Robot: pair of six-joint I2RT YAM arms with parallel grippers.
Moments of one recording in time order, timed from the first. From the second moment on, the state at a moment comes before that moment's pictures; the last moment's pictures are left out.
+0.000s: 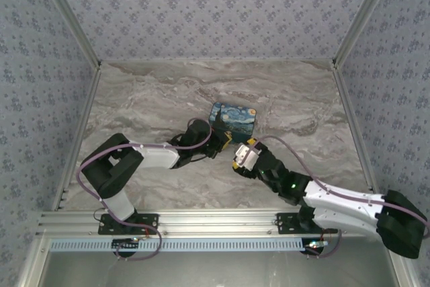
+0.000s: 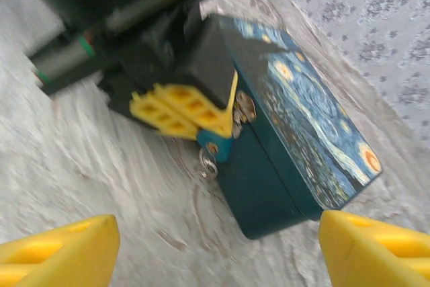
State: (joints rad) left arm -0.84 1.70 0.74 0.43 0.18 -1.58; right arm 0.99 0.93 0.29 0.18 0.41 -0.39
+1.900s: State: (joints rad) left arm -0.83 1.69 0.76 0.45 0.21 -1.65; right arm 0.91 1.35 0.35 0.53 0.43 -0.56
